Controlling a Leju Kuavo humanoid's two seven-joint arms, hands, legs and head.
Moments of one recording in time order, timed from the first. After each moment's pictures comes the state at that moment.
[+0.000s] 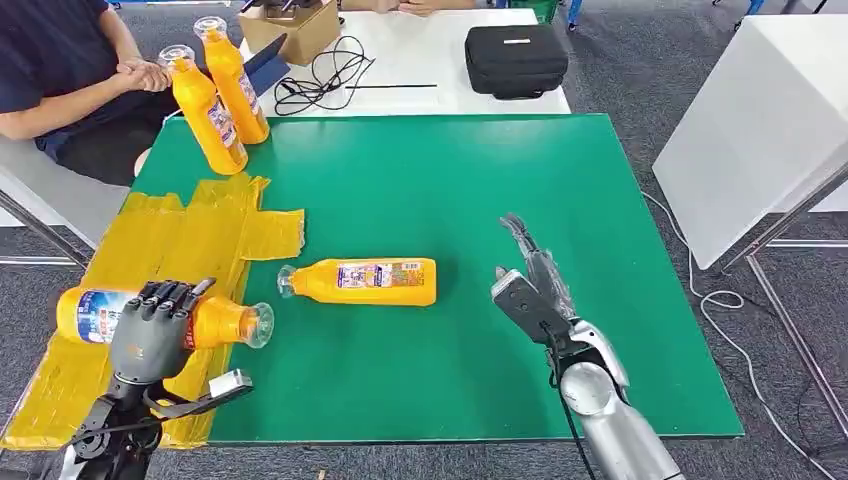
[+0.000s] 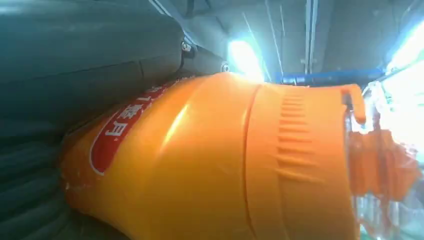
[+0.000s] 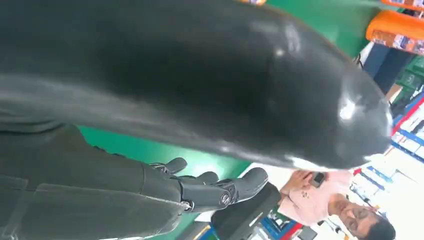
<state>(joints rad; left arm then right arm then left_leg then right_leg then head) -0.02 0.09 0.20 -1.30 -1.24 0.68 -0.70 -0.28 -0.04 0.40 -1.36 0.39 -0.09 -0.10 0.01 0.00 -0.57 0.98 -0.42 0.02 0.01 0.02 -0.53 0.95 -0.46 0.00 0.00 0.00</state>
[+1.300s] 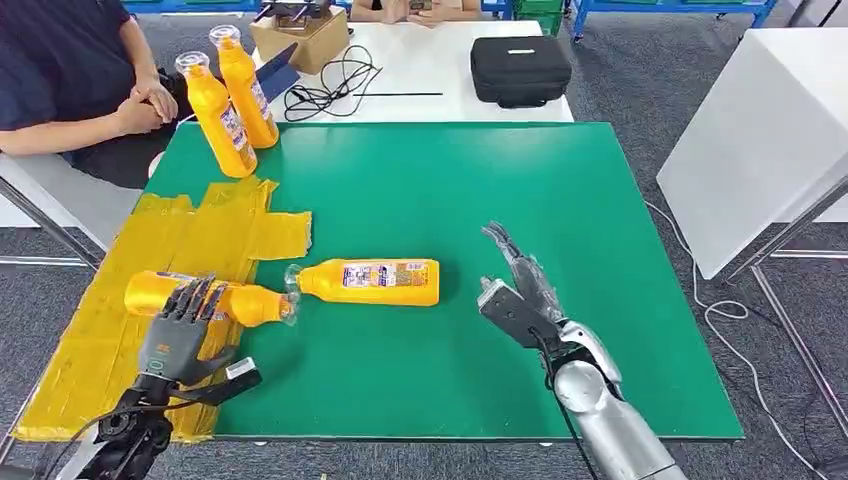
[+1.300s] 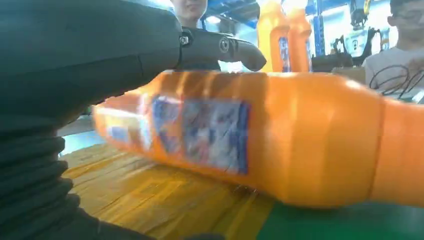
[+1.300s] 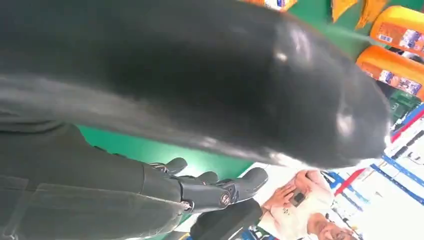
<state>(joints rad) -0.20 0.23 -0.08 -0.71 -1.24 0.68 -0.42 -0.31 -0.05 0.46 -1.28 0.41 -0.07 -0.15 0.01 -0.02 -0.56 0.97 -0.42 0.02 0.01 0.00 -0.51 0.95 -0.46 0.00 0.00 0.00</state>
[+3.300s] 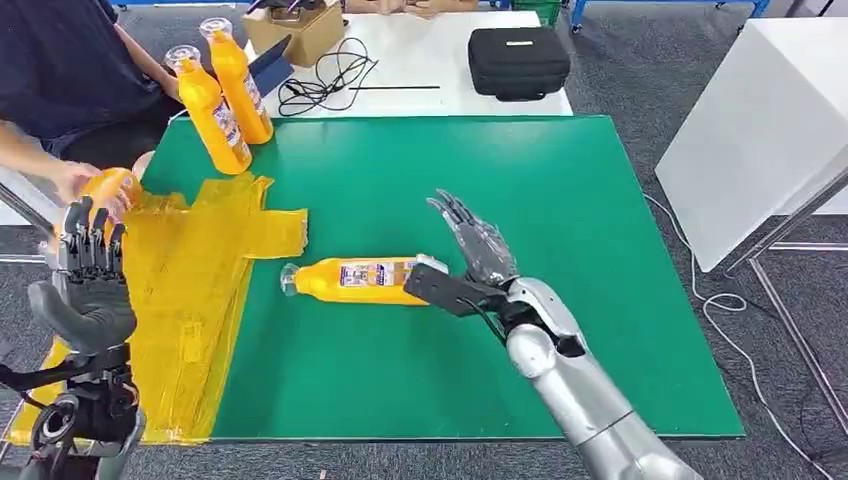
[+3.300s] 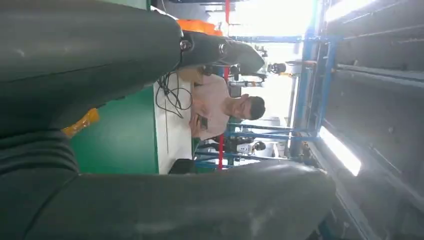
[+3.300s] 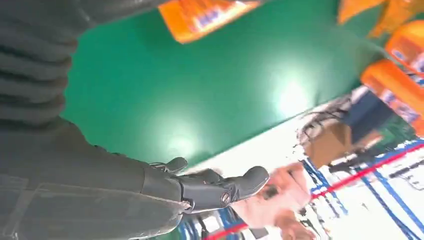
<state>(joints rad) 0.01 0.22 0.03 -1.67 0.42 -0.09 -0.58 -0.54 0.07 0.60 -1.18 0.64 -0.06 0.01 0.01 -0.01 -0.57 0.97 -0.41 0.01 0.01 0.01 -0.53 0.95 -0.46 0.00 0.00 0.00</state>
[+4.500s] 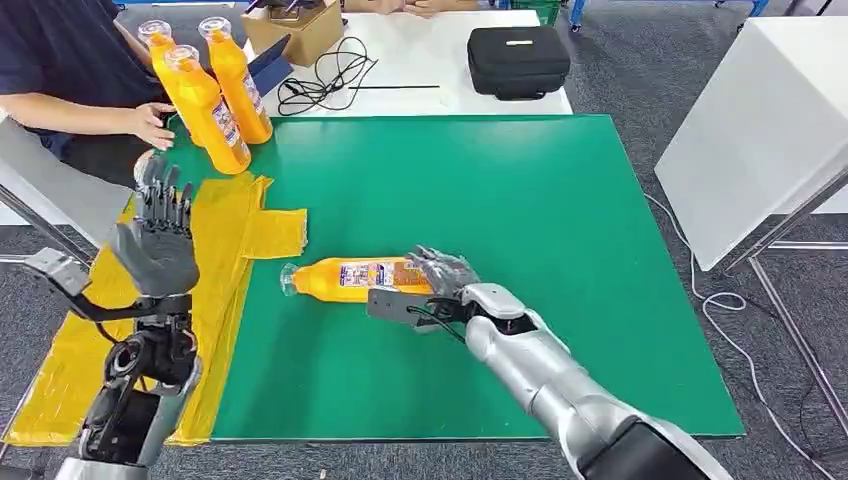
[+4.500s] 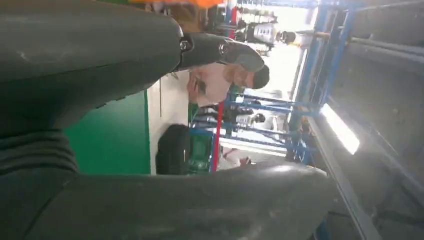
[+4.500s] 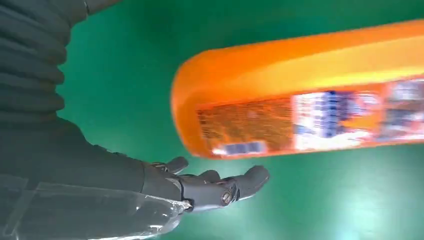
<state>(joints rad) -0.26 0.14 -0.12 -1.43 0.44 -0.12 -0.56 -0.74 0.23 0.76 -0.55 0.75 0.04 0.09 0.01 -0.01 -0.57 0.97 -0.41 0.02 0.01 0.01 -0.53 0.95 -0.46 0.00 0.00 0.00</state>
